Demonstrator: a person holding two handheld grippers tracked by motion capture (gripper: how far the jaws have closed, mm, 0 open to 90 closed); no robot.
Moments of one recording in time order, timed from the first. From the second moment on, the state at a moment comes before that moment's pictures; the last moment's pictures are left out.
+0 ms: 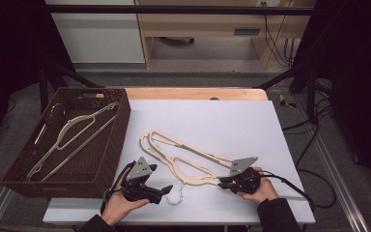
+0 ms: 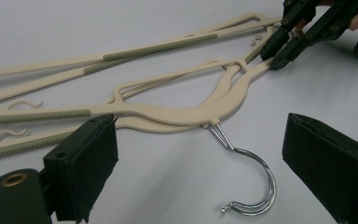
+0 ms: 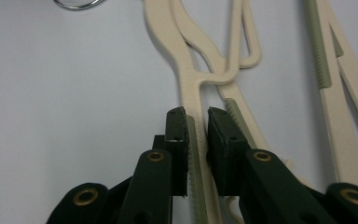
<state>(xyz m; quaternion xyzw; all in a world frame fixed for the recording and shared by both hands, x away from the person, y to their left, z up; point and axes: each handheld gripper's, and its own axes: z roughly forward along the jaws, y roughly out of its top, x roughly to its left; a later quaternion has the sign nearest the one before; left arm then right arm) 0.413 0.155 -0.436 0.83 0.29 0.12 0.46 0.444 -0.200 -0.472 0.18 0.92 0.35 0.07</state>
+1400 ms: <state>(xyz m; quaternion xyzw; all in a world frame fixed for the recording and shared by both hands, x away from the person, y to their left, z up) 0.413 0.176 -0.416 0.82 0.28 0.12 0.49 0.432 -0.210 -0.449 0.26 0.86 0.44 0.02</state>
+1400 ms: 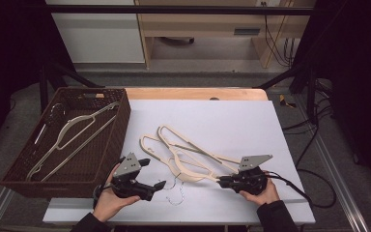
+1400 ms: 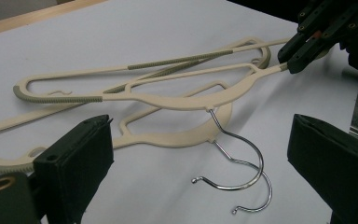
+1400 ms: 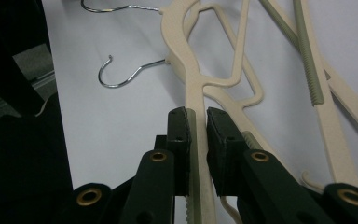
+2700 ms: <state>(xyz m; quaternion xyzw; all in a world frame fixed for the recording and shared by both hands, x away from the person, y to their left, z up) 0.426 0.132 -0.470 0.77 0.33 0.11 0.53 0.430 -0.206 -0.439 0.28 0.84 0.47 0.01</state>
